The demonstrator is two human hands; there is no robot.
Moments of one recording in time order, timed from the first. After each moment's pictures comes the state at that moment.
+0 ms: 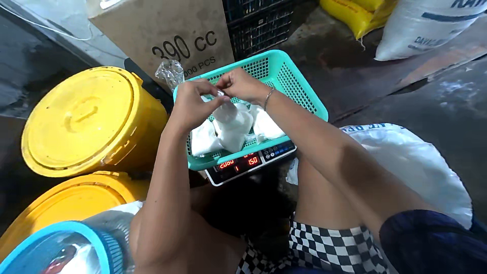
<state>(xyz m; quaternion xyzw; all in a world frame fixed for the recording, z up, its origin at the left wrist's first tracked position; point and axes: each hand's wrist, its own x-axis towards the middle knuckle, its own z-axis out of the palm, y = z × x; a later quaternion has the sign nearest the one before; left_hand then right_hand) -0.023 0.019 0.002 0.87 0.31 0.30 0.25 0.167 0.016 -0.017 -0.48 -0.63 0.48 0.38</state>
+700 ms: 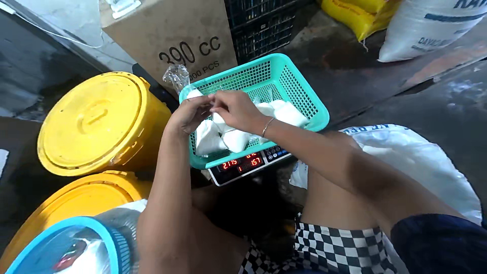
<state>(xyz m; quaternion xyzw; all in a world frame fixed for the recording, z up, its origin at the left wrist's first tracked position) -0.035 0.024 -0.014 0.53 0.46 0.29 0.65 0.134 -0.034 -0.028 -0.43 -0.78 0.18 0.42</state>
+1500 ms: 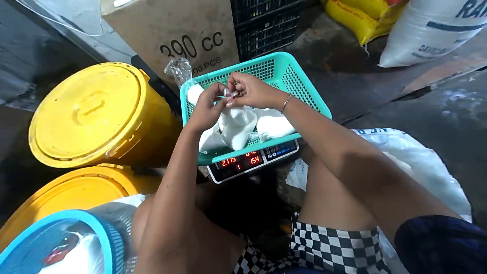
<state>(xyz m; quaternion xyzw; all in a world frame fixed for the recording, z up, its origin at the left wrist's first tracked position) -0.018 0.022 -0.043 0.80 0.27 0.34 0.41 0.184 -0.001 -0.021 -0.39 -0.75 0.42 0.33</state>
